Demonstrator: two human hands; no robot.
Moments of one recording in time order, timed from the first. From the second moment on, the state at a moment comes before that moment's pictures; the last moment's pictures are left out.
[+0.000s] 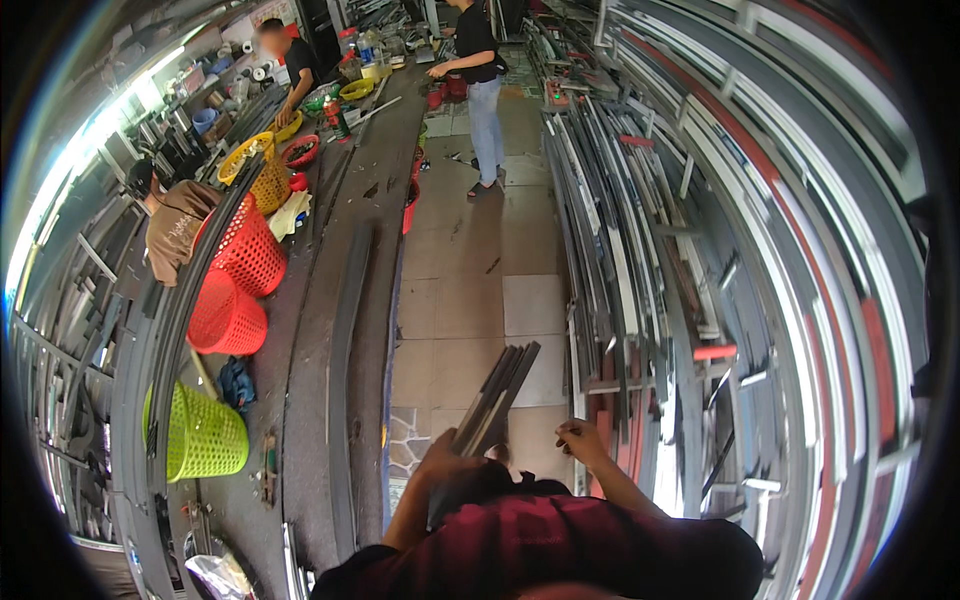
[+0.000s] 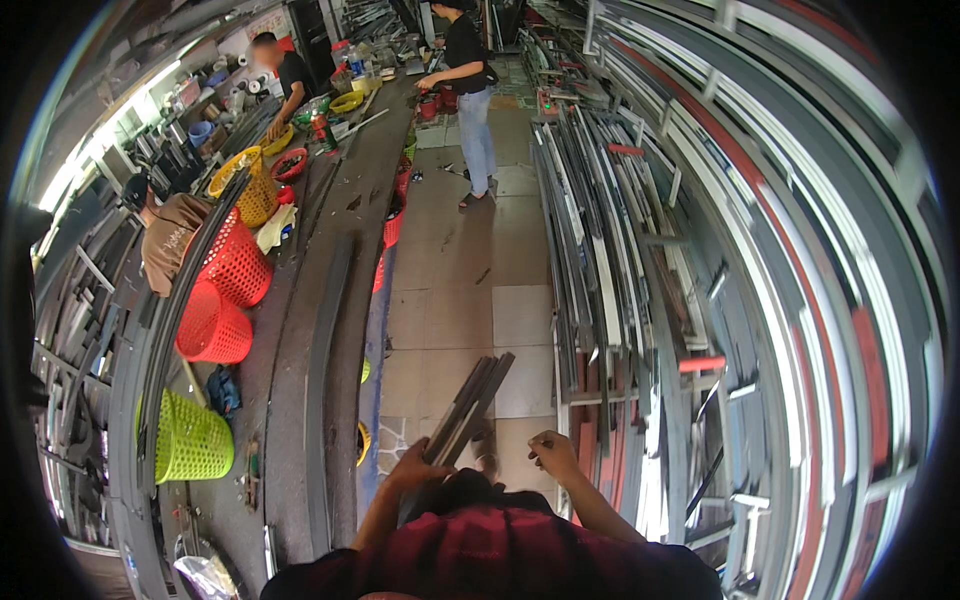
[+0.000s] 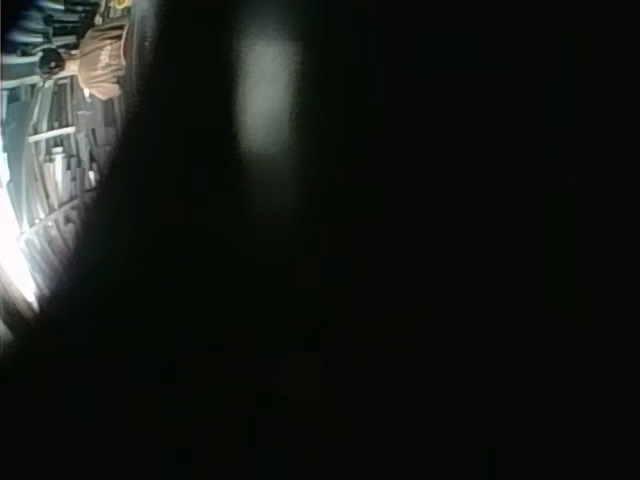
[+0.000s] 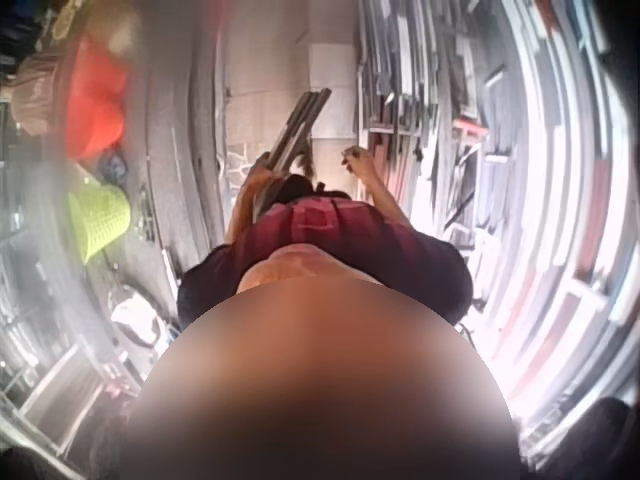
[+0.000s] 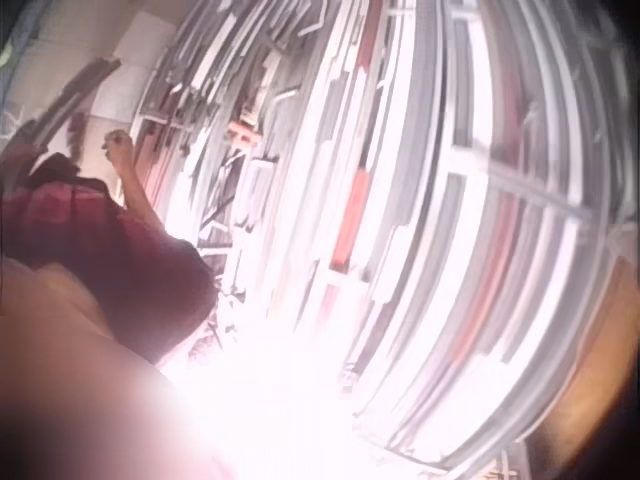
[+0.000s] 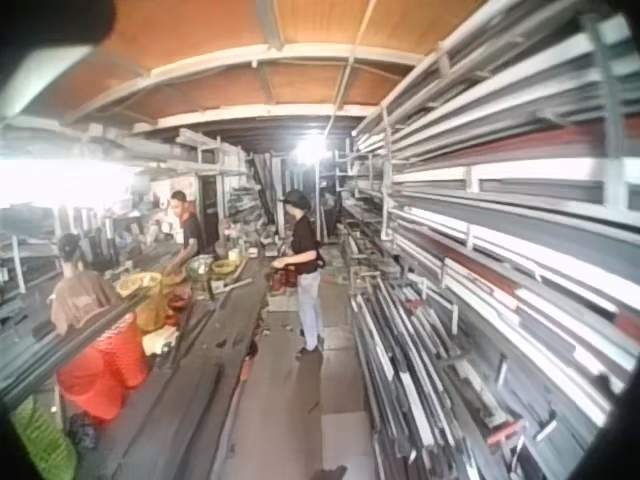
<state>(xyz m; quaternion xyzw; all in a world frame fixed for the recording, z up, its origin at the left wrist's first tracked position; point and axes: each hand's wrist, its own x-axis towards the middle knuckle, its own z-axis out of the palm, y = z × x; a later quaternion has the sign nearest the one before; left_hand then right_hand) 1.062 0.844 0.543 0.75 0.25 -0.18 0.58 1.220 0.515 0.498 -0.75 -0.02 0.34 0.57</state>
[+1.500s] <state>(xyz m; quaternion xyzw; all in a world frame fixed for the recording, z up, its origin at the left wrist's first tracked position) 2.118 1.665 0.649 0.84 0.54 0.06 0.04 2.194 0.889 0.499 -0.78 0.06 0.27 0.56</state>
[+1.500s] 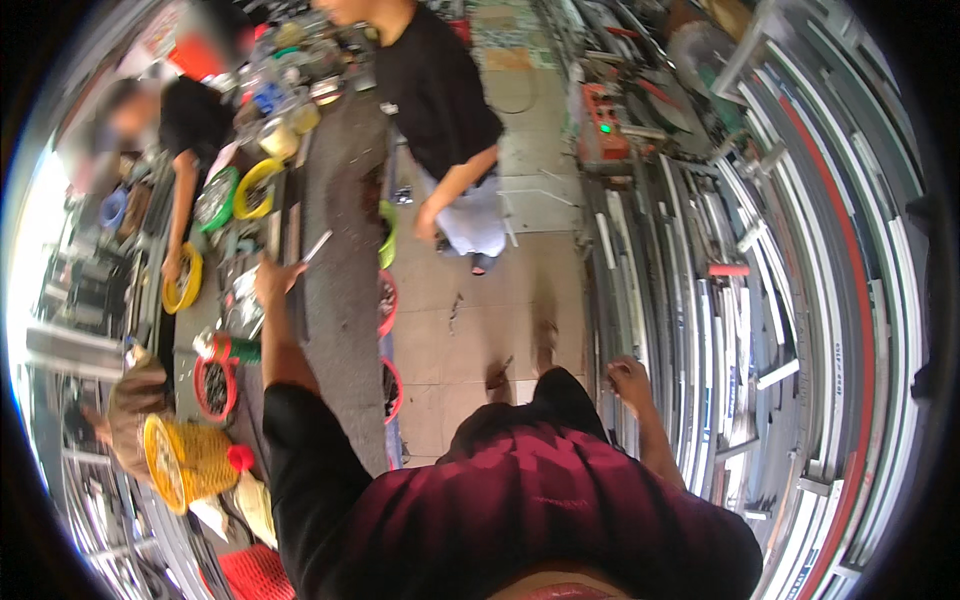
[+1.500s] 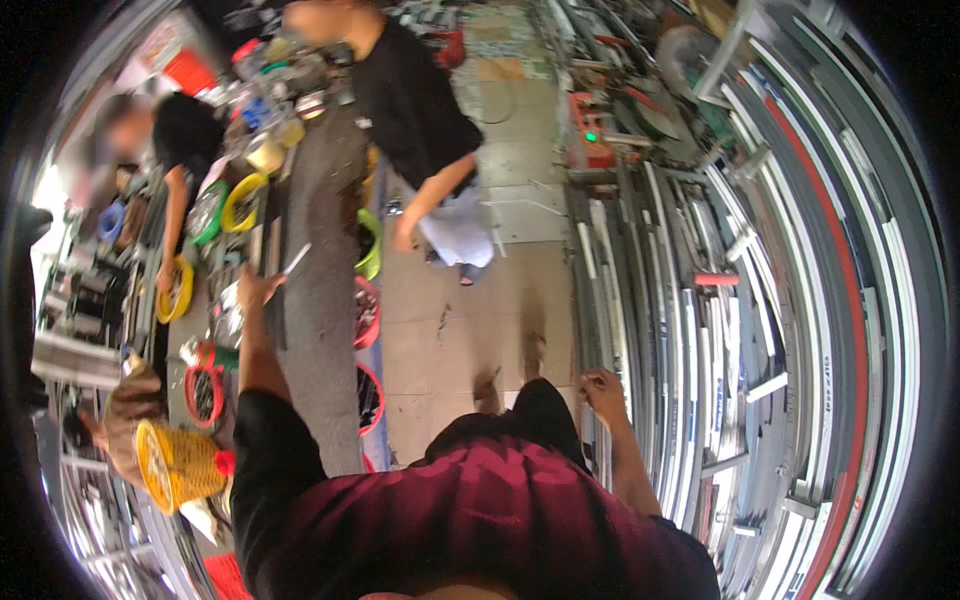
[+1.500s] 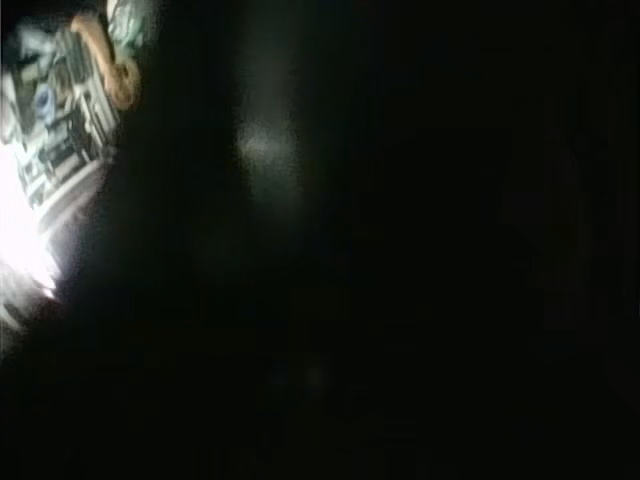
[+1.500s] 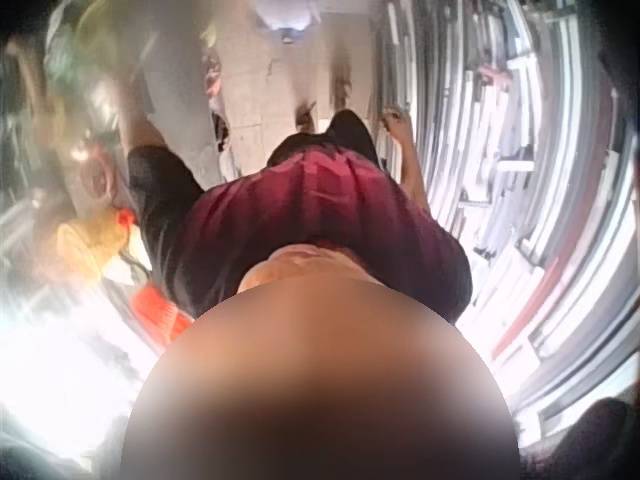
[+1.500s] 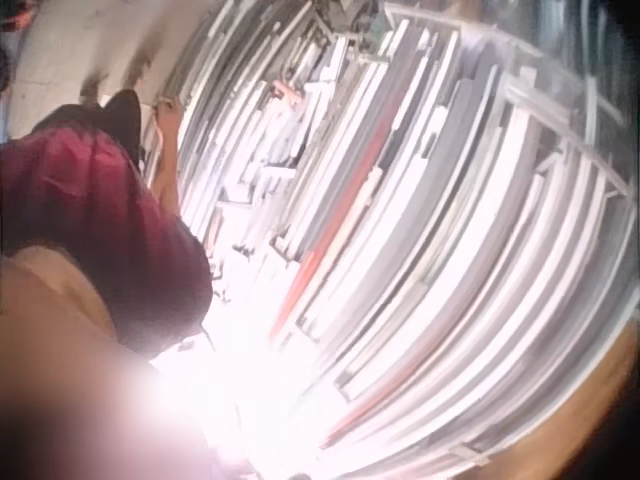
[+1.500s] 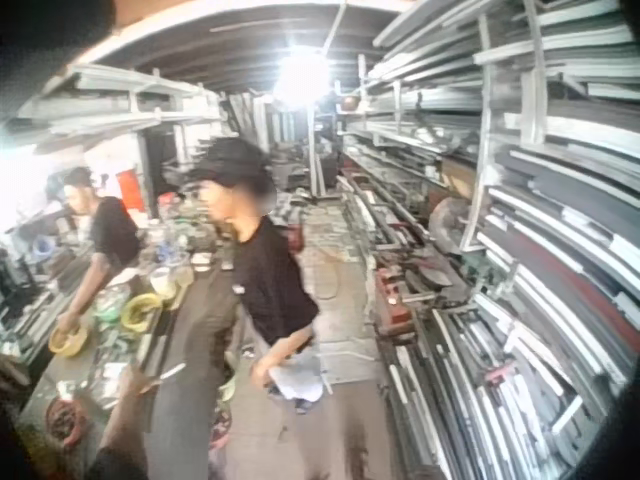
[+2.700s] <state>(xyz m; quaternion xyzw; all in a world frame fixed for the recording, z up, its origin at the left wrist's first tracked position) 2.551 1.582 0.545 0.77 0.49 -0.11 0.39 2.863 1.260 0.316 -0.73 -0.53 0.40 0.16</state>
